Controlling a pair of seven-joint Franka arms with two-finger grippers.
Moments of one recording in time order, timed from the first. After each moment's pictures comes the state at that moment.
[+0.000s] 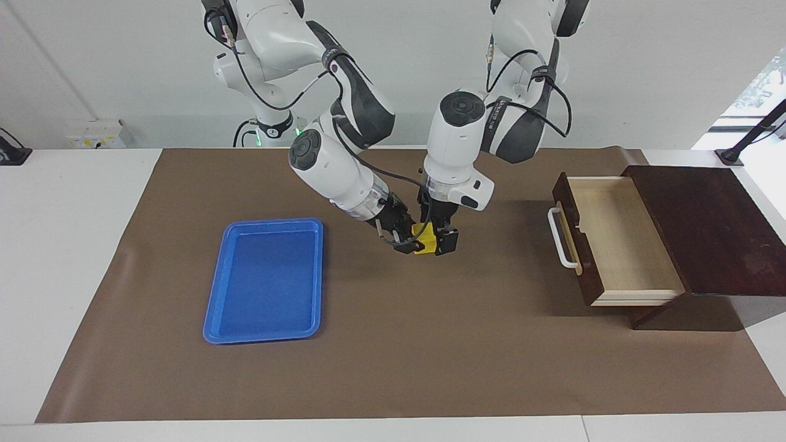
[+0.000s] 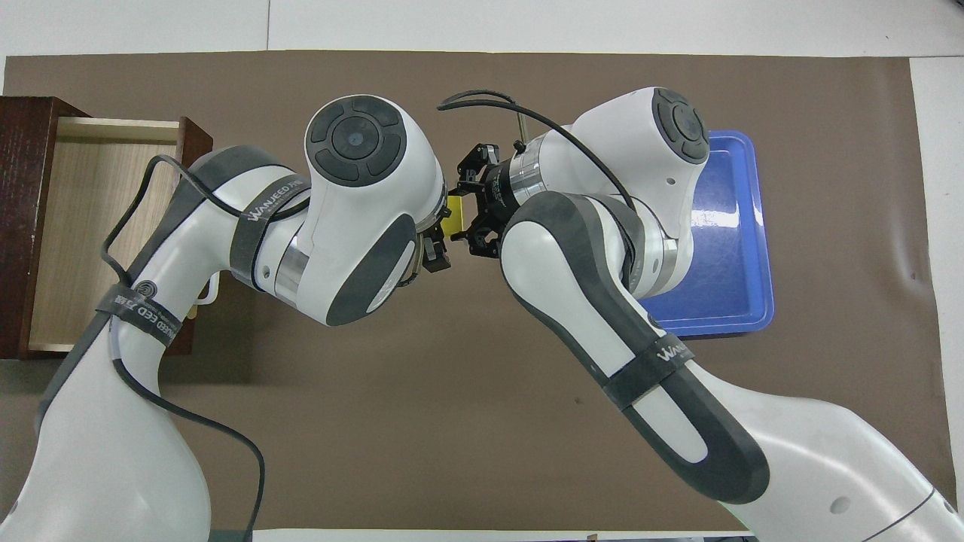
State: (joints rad) left arm -0.54 0.36 -0.07 -1.52 0.02 1.97 -2.38; right arm 0.42 0.42 0.06 -1.56 0.64 2.16 1.58
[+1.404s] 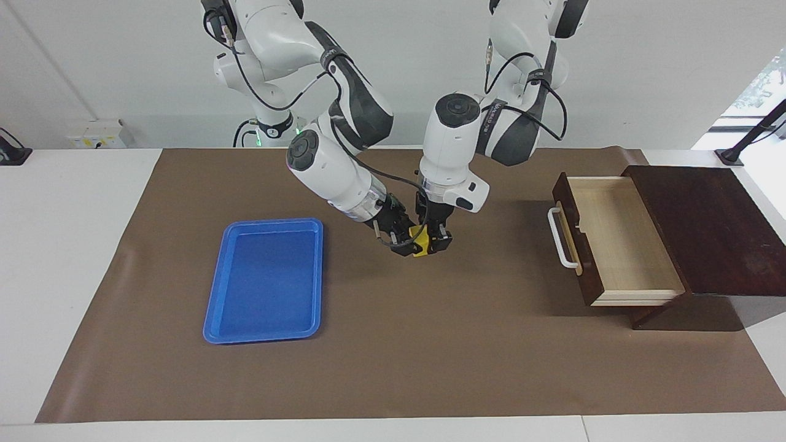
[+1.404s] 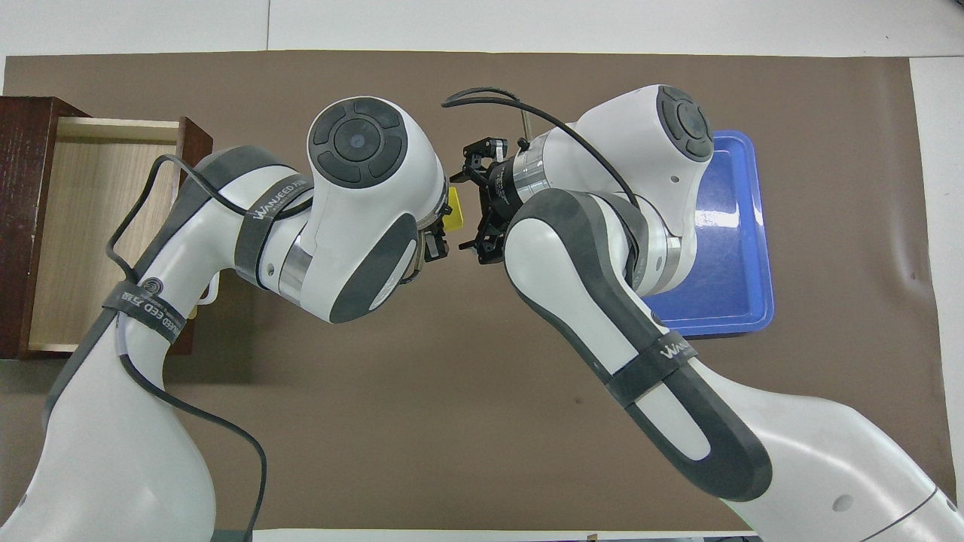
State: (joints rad) left arm -0.54 0.37 -0.06 -1.53 0.02 2.00 -2.37; right arm 0.41 0.42 0.06 -1.56 0.64 2.16 1.58
